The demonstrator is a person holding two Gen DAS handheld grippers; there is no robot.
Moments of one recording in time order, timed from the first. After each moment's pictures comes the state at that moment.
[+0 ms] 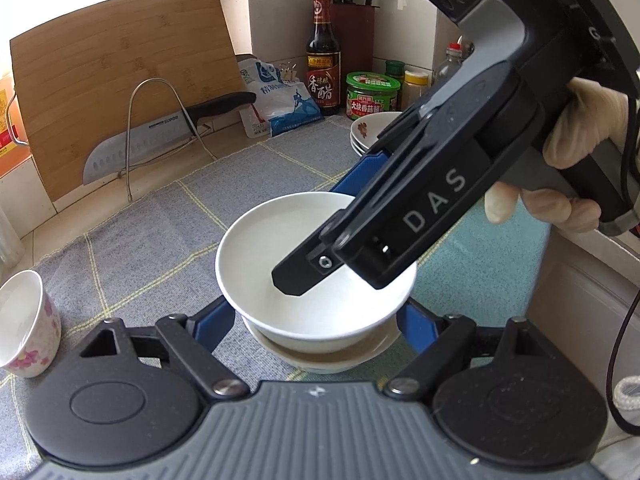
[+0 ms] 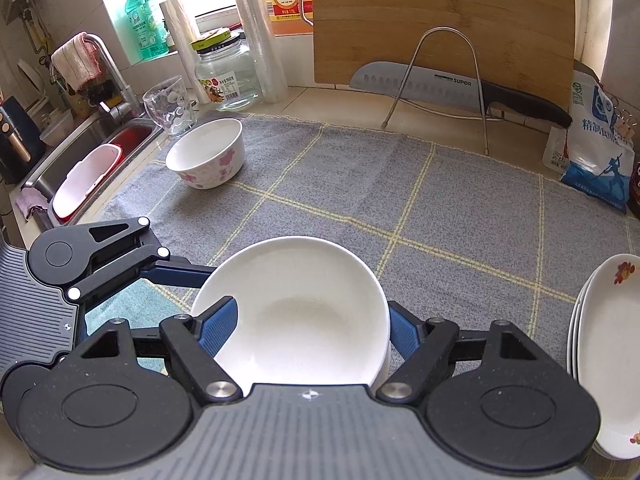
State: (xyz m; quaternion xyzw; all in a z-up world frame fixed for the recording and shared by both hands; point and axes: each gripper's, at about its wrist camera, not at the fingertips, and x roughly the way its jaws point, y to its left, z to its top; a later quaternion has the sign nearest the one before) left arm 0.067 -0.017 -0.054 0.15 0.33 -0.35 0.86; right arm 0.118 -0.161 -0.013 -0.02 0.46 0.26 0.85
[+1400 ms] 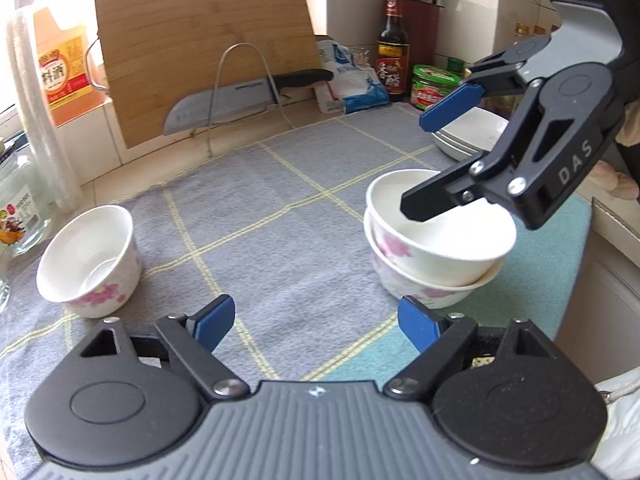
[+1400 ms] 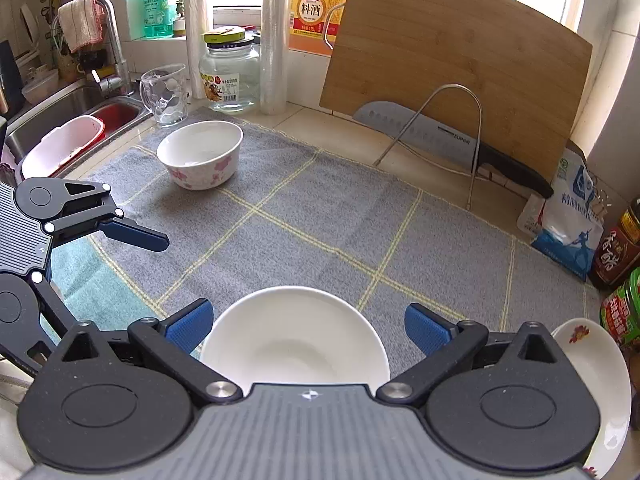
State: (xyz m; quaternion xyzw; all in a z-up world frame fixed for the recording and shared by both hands) left arm 0.082 0.067 -0.055 0.13 0.35 -0.29 0.88; right arm 0.110 -0.113 0.004 -0.14 0.40 0.23 0.88
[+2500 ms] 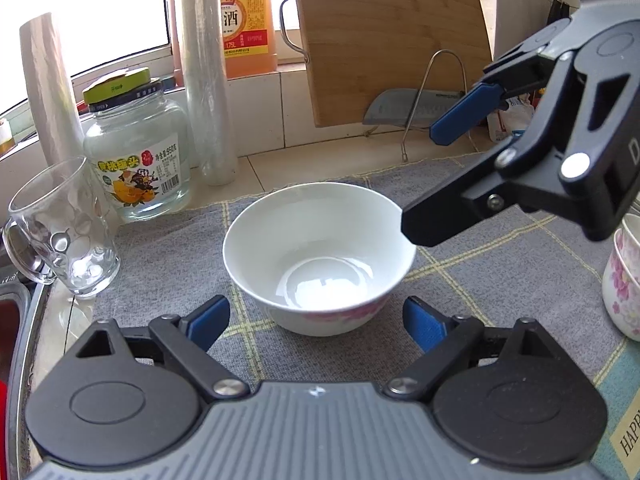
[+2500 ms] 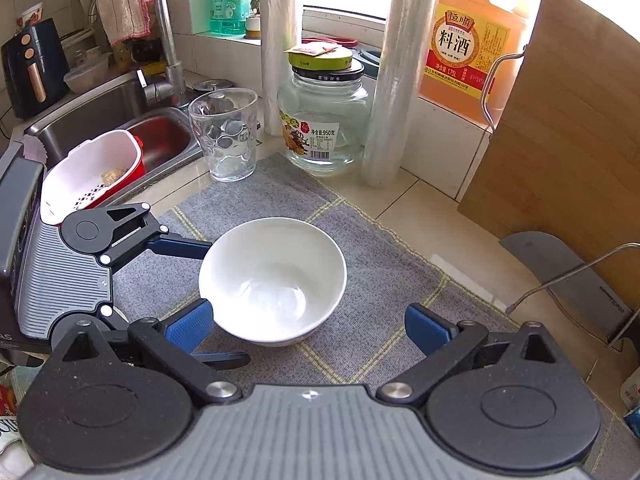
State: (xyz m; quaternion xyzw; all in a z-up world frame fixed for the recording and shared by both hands) left arm 0.175 0.181 -0.087 0.08 0.32 -0.17 0.93; right arm 0.242 0.041 -0.016 -0.16 0.41 0.34 0.83
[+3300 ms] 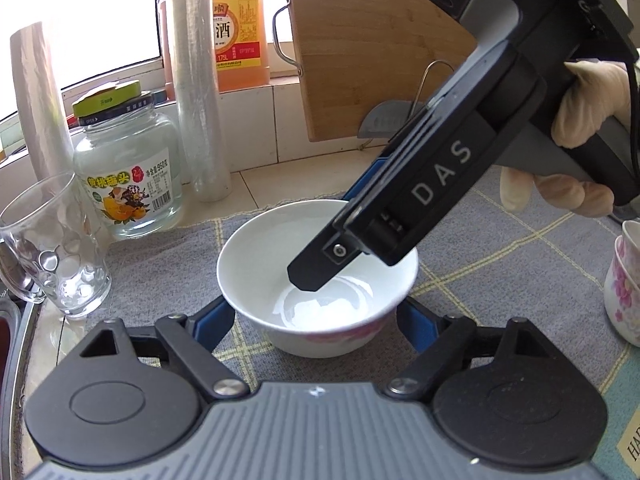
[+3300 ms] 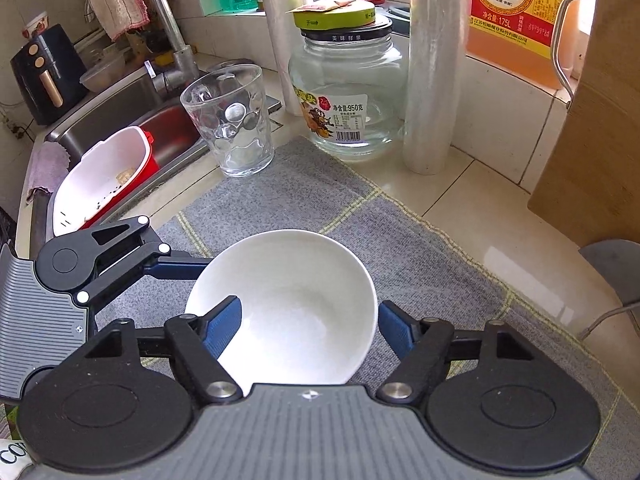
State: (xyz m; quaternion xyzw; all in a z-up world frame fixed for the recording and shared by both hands) left arm 0.188 0.182 -0.089 0.08 0.30 -0.19 0.93; right arm 0.298 0.068 -0.050 -0.12 0.46 0.40 0.79
